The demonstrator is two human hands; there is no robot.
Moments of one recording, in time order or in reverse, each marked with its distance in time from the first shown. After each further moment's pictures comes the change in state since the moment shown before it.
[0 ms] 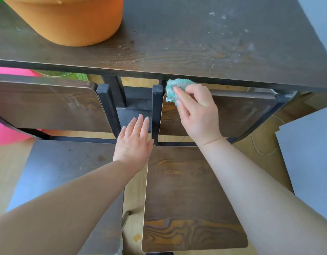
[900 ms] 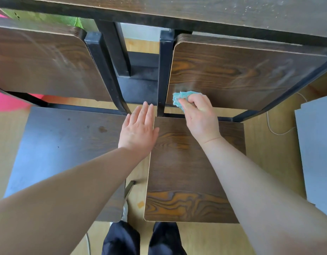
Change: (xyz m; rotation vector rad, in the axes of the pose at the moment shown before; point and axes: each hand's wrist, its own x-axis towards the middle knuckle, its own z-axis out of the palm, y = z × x) left_hand -0.020 0.000 0.057 -0.063 -0.112 -0.060; right_hand -0.115 0.026 0.077 0.123 -0.369 0.298
